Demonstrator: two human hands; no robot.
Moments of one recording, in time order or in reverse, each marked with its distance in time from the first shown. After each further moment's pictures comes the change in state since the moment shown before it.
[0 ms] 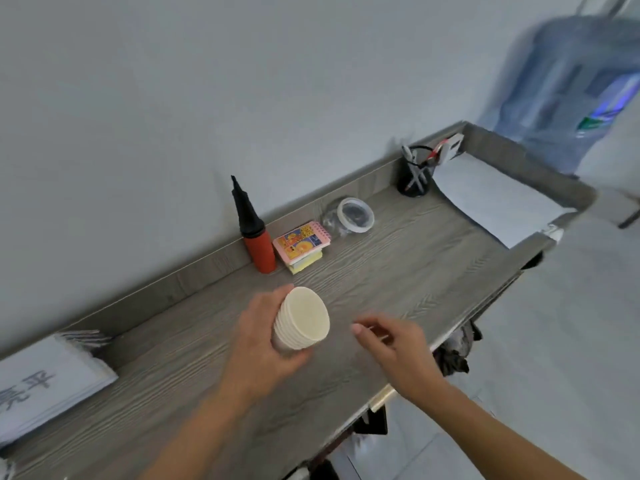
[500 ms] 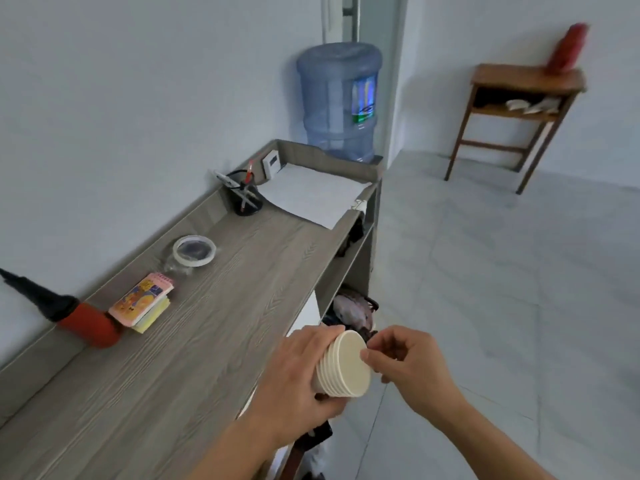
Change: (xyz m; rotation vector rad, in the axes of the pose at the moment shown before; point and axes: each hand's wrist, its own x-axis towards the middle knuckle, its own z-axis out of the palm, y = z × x) left_hand -0.043 0.173 0.142 0.018 -0.524 0.556; right_hand -0.165 0.048 -0.155 0.288 0.440 0.401
